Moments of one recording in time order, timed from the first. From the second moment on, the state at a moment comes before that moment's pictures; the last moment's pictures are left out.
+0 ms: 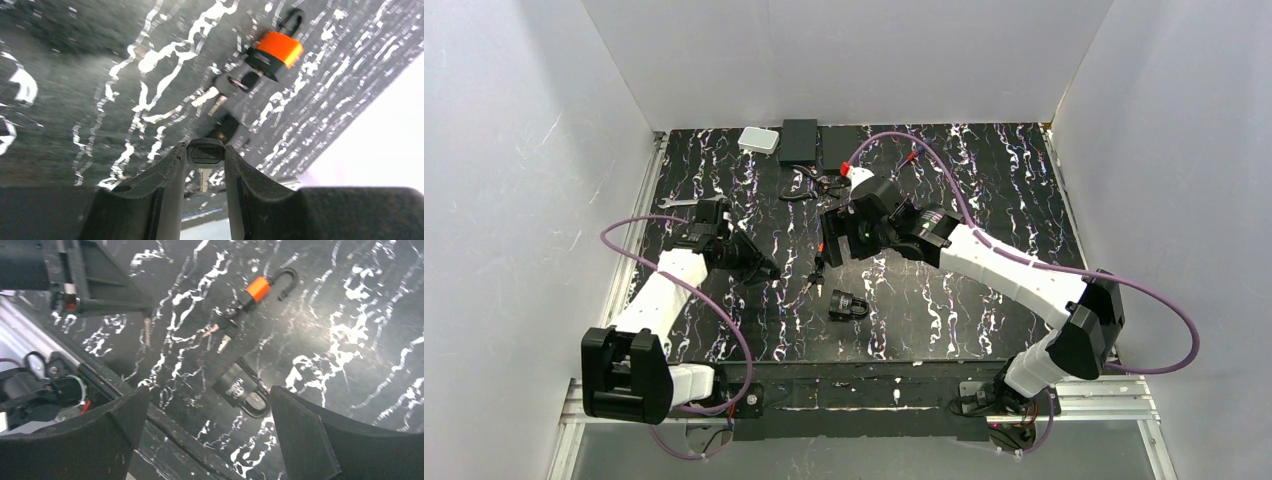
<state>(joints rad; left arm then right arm) -0.10 1.25 0.83 -0.70 0.31 -0.86 0.96 1.52 1.41 -0.63 0.05 0.47</state>
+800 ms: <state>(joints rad) -0.32 1.25 1.10 -0.73 0.40 -1.25 0.96 1.54 1.33 -0.32 -0.09 0.55</state>
